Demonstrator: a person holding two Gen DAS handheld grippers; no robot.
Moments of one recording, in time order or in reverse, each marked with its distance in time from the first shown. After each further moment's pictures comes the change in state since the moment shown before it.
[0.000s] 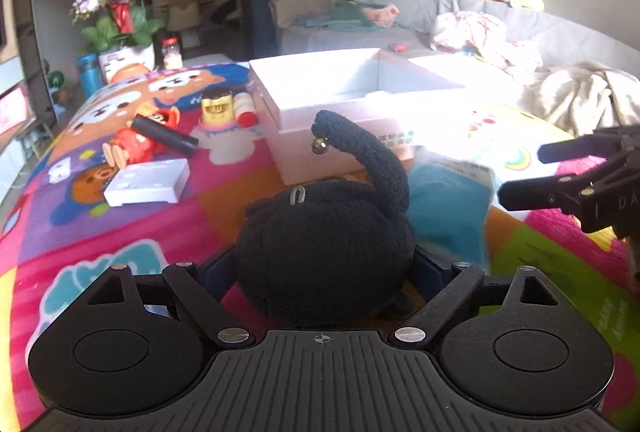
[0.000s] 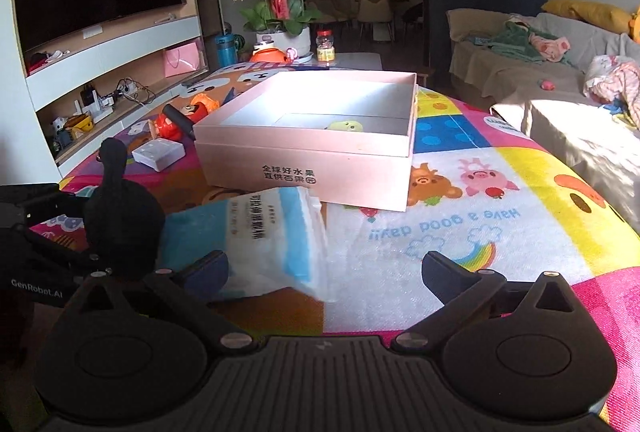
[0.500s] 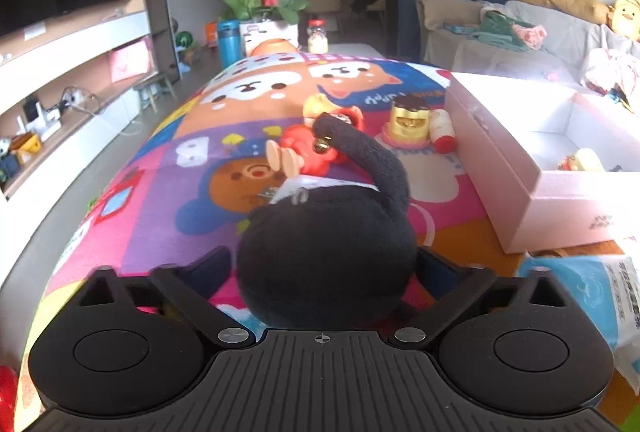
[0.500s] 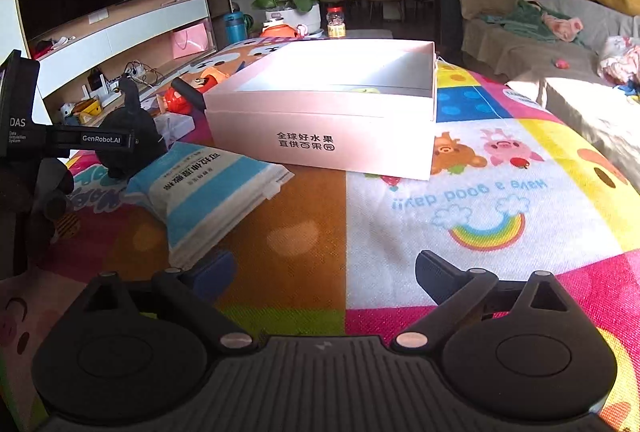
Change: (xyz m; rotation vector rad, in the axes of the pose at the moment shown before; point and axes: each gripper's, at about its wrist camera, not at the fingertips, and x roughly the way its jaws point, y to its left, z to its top) left arm 0.043 0.091 0.031 -0.223 0.032 0.343; right arm 0.017 0.003 -0.008 0.018 0.066 0.024
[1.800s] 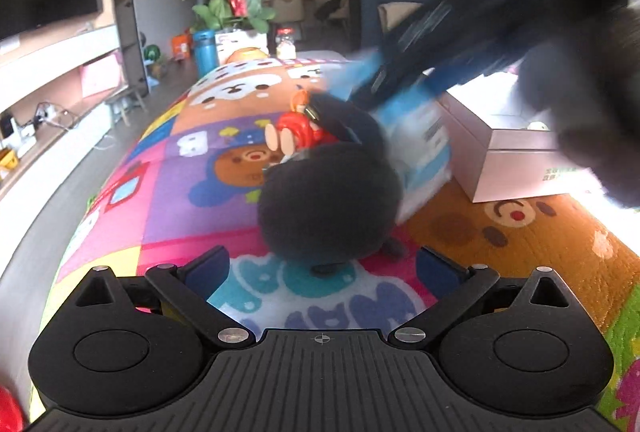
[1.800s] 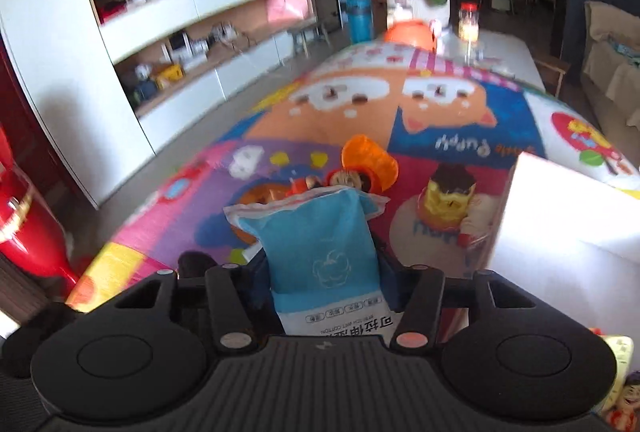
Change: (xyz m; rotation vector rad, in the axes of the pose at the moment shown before) left arm -0.038 0.025 -0.029 0.048 -0.032 -0.105; right arm 0.124 0.141 0.171 -0.162 0.085 0.262
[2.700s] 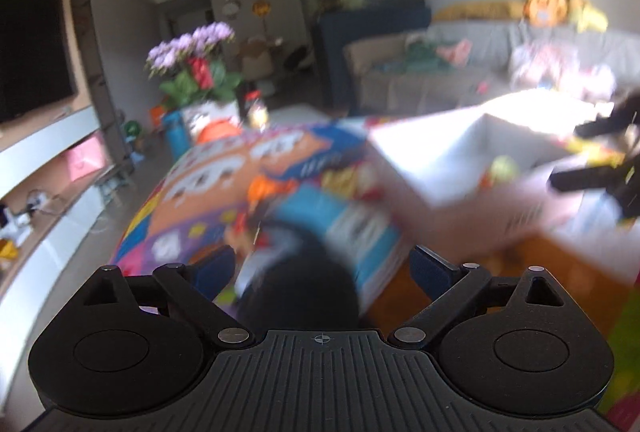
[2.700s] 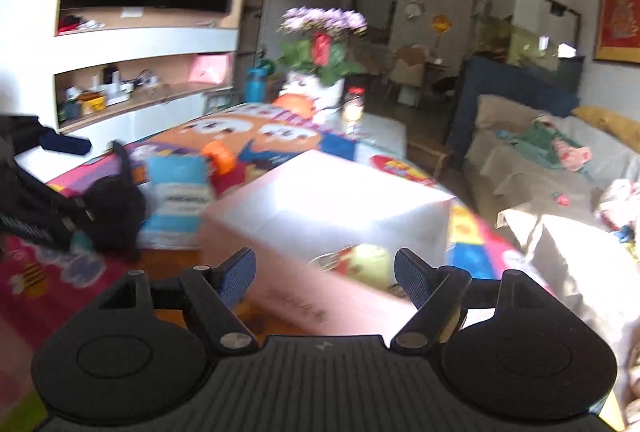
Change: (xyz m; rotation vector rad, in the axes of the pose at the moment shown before) left arm -0.006 -0.044 0.025 0.190 -0.129 0.023; right arm -0.126 -0.058 -0.117 -0.141 -0.231 -0.331
